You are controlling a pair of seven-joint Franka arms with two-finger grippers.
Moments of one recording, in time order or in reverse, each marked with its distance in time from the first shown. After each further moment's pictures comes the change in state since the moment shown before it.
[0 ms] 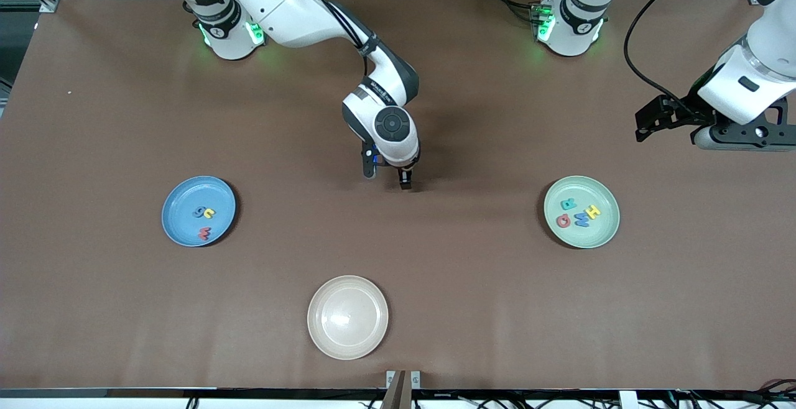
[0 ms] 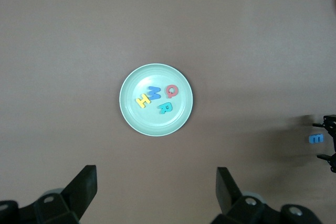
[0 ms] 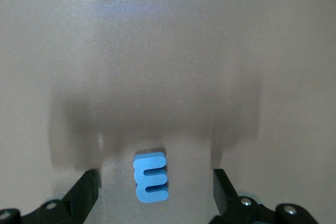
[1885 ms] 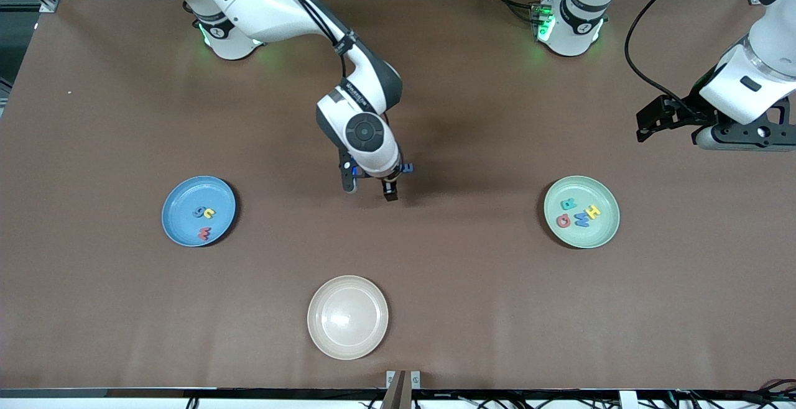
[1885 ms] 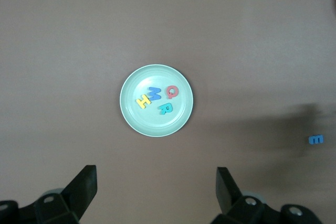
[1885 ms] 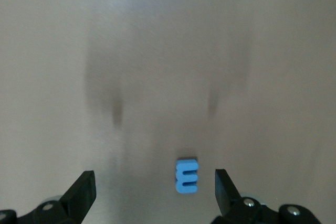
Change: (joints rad) left arm 0.001 0.001 0.001 0.004 0.000 0.000 0.000; right arm -0.078 -0.085 0.007 0.004 0.000 -0.090 -0.125
